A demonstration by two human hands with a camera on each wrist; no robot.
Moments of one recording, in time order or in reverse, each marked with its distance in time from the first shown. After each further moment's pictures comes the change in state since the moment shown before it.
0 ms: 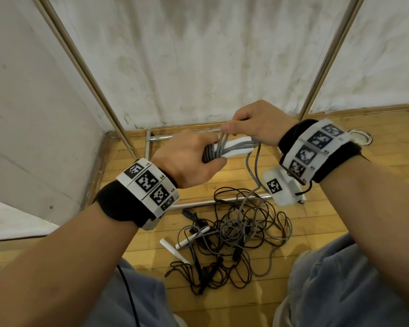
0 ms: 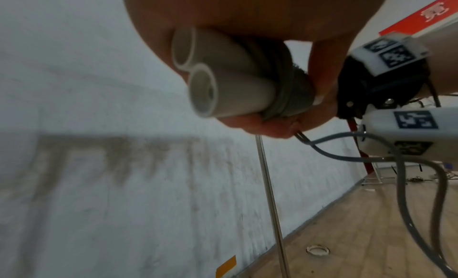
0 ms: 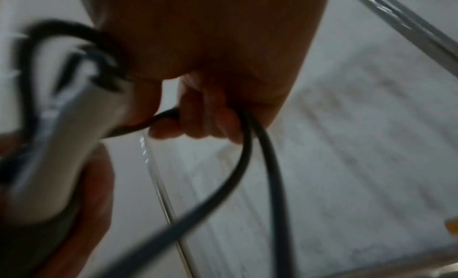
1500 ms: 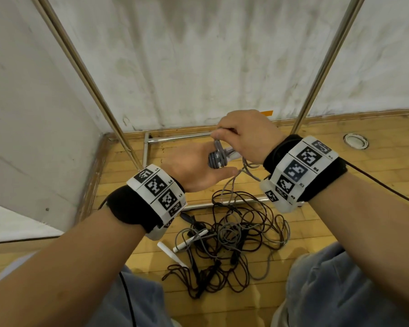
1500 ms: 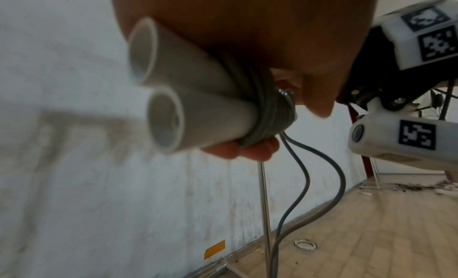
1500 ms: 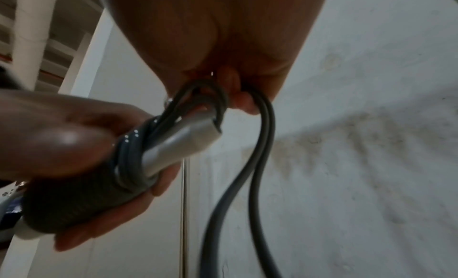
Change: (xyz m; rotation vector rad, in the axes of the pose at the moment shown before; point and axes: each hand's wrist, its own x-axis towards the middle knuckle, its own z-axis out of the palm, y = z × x) left_hand 0.006 0.000 0.020 0.053 -0.100 -0.122; right_hand -0.006 -0.009 0.020 -0.425 0.064 -0.280
